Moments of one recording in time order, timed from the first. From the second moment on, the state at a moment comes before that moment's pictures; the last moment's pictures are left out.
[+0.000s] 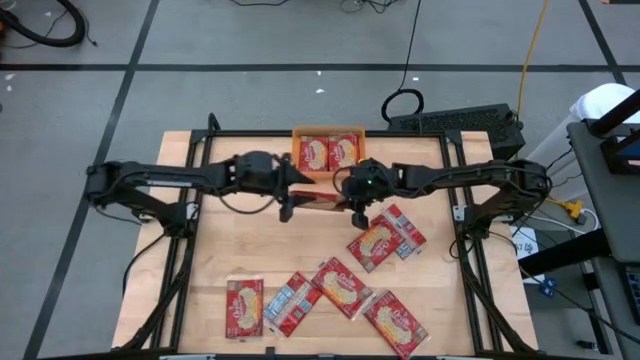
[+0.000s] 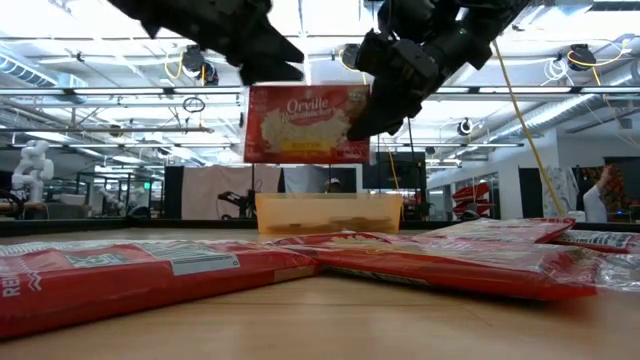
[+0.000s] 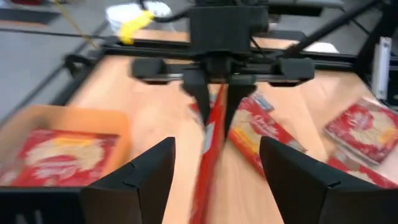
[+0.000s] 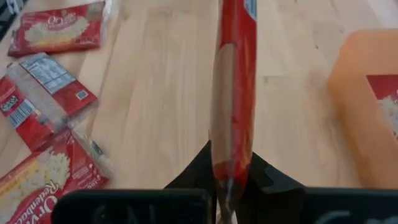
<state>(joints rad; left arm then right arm) 0.16 1.33 0.90 0.04 0.13 0.02 -0.18 1.51 0.92 -0.13 -0.21 -0.04</state>
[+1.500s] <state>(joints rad) 0.28 1.21 0.76 0.29 0.13 0.04 -0.18 1.51 0.58 0.77 0.03 0.01</state>
